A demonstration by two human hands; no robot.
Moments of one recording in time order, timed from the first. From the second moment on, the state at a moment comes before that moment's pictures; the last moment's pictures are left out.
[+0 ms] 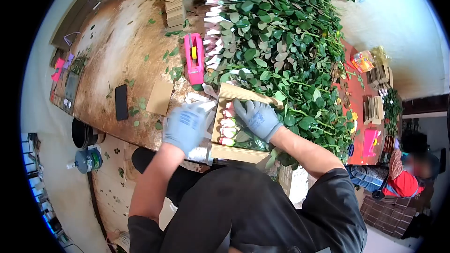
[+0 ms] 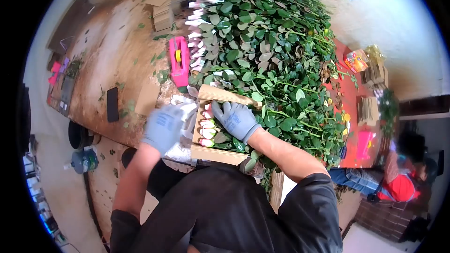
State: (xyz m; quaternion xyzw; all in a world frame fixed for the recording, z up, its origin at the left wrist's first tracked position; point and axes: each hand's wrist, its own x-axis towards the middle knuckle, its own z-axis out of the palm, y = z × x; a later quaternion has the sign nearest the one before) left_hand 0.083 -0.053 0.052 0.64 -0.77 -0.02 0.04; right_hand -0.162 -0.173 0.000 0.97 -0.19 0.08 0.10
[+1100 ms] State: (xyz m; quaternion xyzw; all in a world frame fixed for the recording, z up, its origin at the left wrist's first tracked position) left_hand 0.212 -0.057 -0.087 0.89 -0.45 -0.10 0.03; right_hand -0.164 -0.124 0.106 0.89 -0.39 0.21 -0.10
